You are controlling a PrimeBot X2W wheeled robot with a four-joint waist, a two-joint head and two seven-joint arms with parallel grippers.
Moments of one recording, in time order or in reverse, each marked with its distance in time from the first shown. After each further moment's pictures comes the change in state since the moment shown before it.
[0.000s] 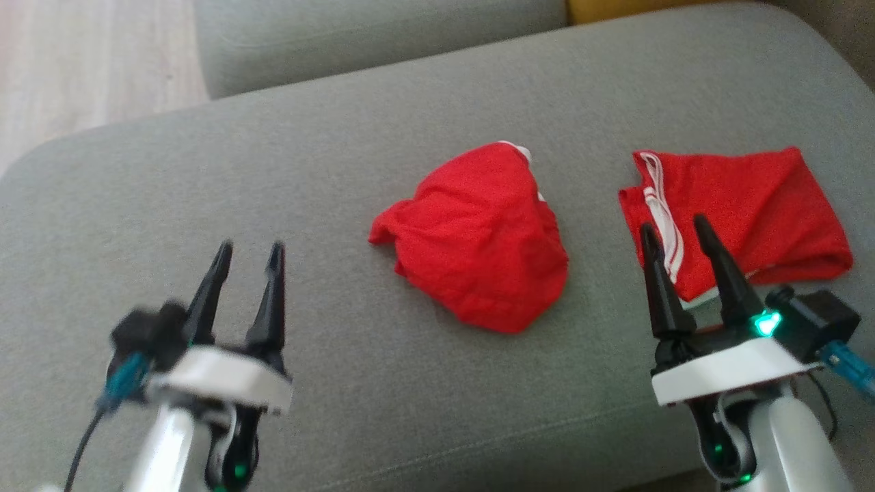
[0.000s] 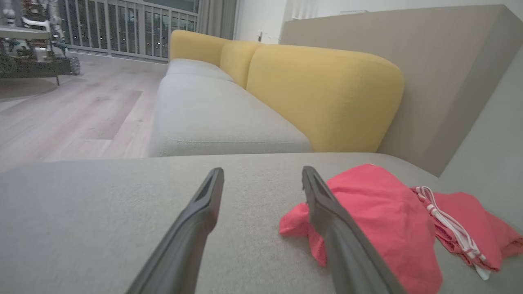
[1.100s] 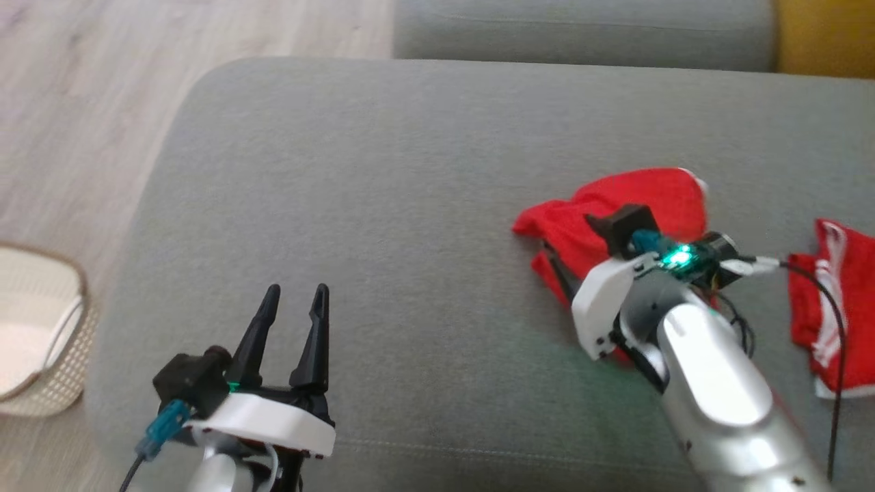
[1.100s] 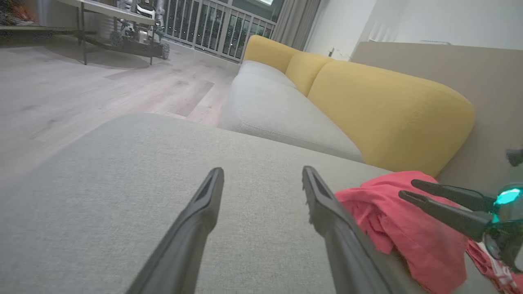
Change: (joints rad) left arm 0.131 -0.089 -0.021 -0.085 0.003 -0.016 0.000; right arm -0.360 -0.003 0.199 0.463 -0.289 0.000 0.320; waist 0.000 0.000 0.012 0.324
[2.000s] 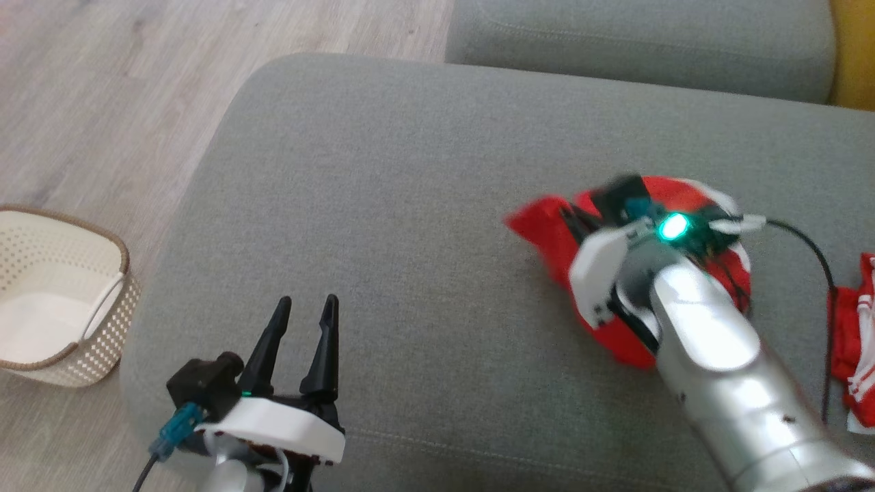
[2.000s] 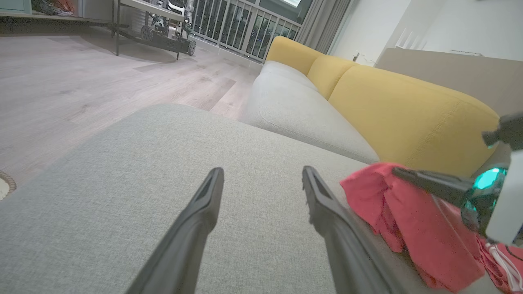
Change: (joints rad) left arm 0.000 0.000 -0.041 0.032 -0.042 0.026 0.000; right arm -0.192 -0.009 0.035 0.321 -0.027 0.000 -0.070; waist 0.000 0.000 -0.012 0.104
